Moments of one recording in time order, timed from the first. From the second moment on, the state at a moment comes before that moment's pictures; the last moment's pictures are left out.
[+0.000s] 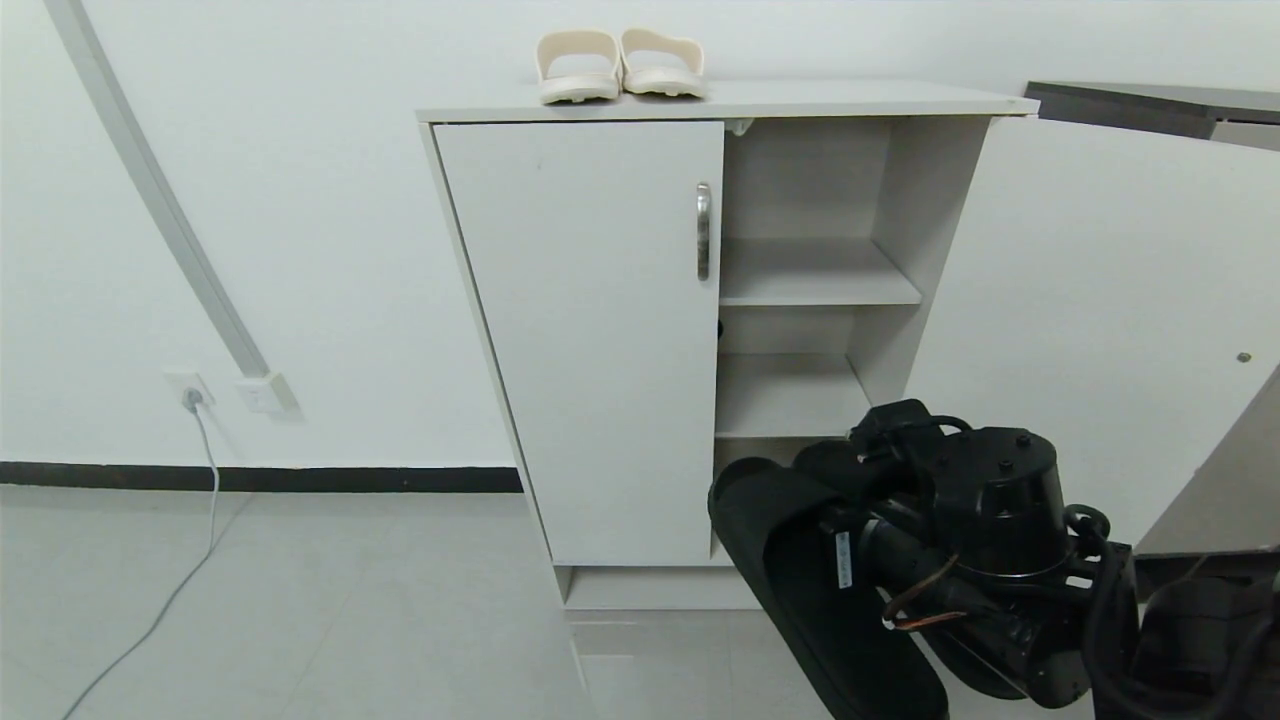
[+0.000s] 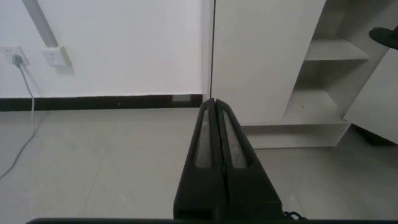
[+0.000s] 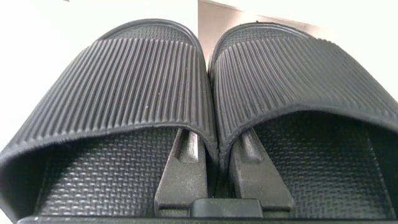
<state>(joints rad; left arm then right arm) 0.00 0.00 0.00 0.00 0.02 0.00 0.79 1.76 -0.67 -0.74 -0.44 0.18</state>
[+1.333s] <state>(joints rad) 0.00 0.00 0.00 0.00 0.02 -0.01 0.85 2.02 -0.92 -0.78 -0.75 0.24</state>
